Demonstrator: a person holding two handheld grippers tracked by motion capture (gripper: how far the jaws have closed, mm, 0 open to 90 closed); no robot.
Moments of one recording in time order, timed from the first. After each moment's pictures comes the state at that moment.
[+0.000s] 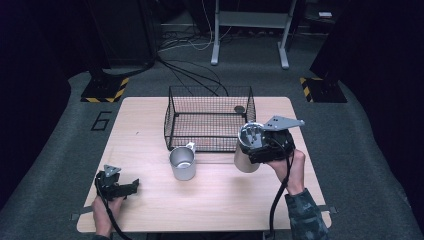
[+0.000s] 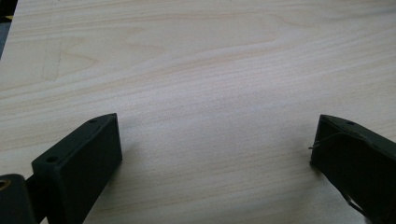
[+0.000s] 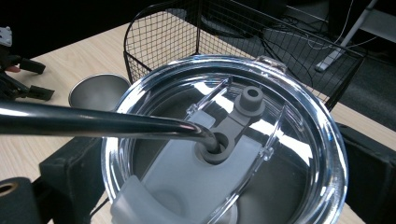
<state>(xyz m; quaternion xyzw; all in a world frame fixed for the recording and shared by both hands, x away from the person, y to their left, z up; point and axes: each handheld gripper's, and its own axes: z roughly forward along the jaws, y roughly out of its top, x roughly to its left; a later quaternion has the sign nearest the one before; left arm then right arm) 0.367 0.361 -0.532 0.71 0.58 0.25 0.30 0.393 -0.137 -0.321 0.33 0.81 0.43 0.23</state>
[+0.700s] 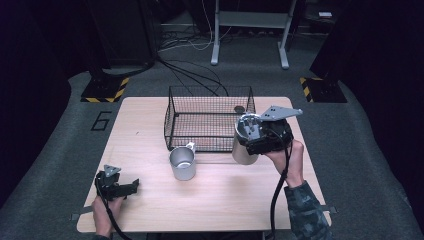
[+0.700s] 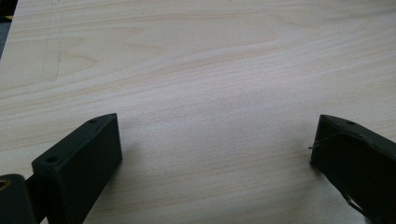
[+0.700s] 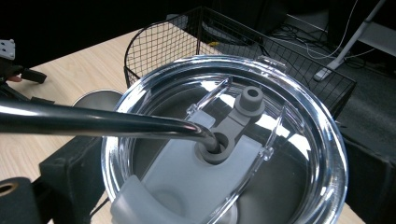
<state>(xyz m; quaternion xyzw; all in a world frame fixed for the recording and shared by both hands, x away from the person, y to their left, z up) 0.367 0.361 -0.532 0.71 0.58 0.25 0.30 0.404 -0.129 -0.299 0.32 0.81 0.43 0.23</state>
